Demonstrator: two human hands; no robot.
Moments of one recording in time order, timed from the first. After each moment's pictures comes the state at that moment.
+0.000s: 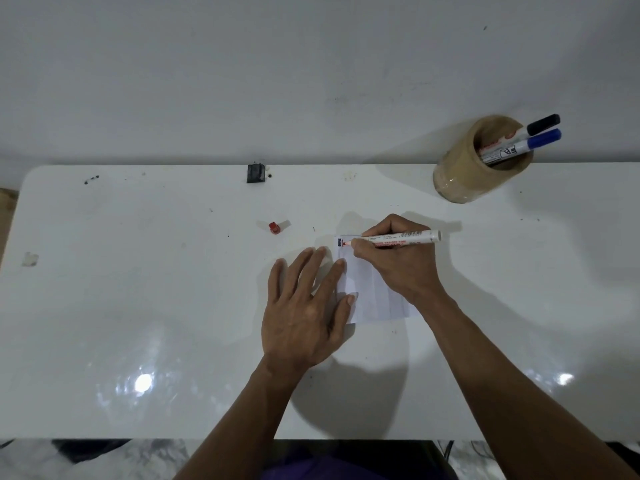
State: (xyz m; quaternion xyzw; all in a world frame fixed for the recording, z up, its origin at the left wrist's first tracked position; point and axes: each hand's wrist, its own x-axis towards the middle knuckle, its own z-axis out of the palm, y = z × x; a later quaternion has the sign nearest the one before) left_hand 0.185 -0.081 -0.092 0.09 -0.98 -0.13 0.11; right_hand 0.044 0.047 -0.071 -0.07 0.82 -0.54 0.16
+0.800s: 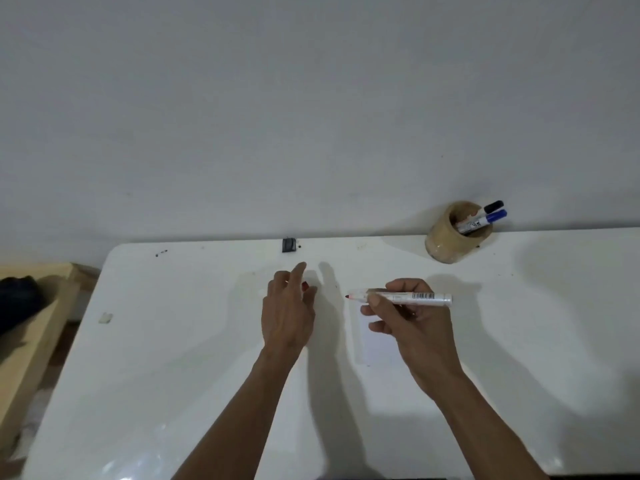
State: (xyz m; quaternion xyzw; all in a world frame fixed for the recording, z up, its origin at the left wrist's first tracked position) left_hand 0.143 -0.157 -0.031 0.28 -0.91 -0.30 0.02; right_hand 0.116 0.031 0.043 0.06 0.65 -0.73 0.19
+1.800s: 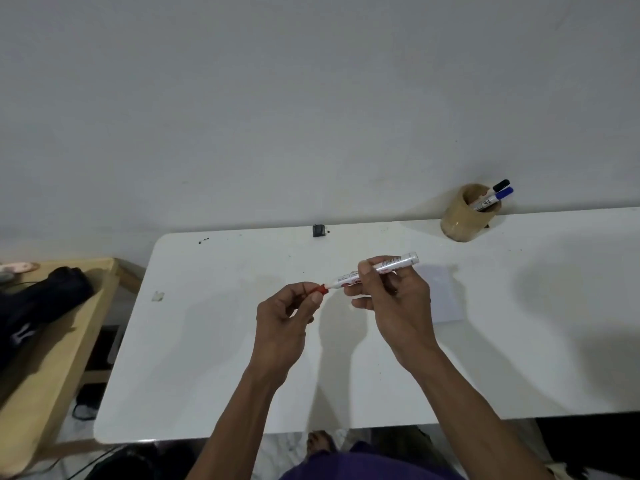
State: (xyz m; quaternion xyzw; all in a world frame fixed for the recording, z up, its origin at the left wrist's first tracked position) left_hand 0.263 -0.184 0.035 0.27 -0.66 -0.69 0.08; right_hand 0.194 -0.038 0.066 0.02 0.66 -0.74 0.14
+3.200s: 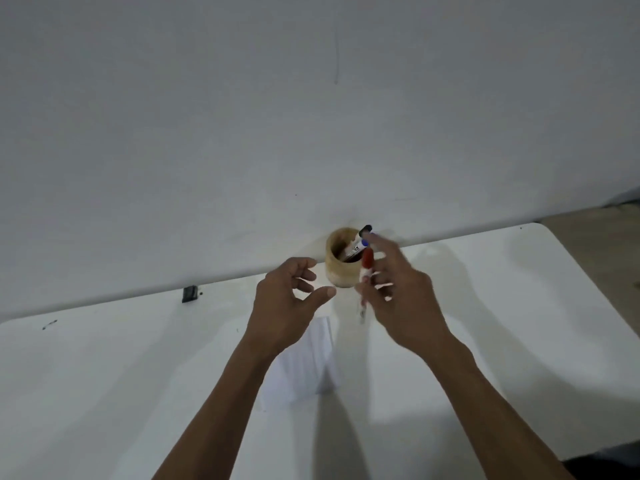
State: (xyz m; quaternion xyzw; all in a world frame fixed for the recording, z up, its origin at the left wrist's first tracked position) left_hand 0.045 -0.013 0.063 0.15 -0.85 -0.50 0.02; right_hand 0.007 0.176 0.068 -0.14 0.84 -0.51 0.04
